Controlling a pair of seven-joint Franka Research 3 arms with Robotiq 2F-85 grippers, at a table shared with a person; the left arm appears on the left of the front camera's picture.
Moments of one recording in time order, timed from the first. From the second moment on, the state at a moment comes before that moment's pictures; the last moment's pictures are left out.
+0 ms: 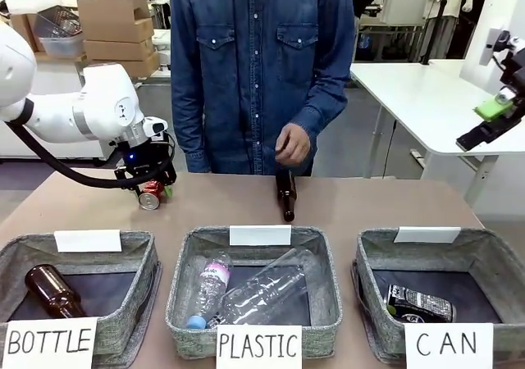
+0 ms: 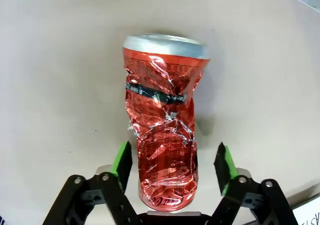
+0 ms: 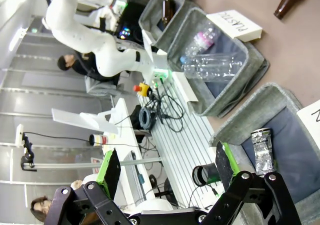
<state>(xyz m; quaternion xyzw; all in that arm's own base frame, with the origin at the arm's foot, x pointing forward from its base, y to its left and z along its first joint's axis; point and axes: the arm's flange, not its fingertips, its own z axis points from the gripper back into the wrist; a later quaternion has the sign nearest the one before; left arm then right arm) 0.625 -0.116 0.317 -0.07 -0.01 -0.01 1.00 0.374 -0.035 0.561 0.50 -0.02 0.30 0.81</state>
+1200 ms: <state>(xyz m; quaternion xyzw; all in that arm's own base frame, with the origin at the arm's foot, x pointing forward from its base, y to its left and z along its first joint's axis) 0.523 -0.075 0.442 -0.06 -0.03 -0.10 0.99 0.374 -0.035 0.561 0.50 -0.02 0.30 0.81</state>
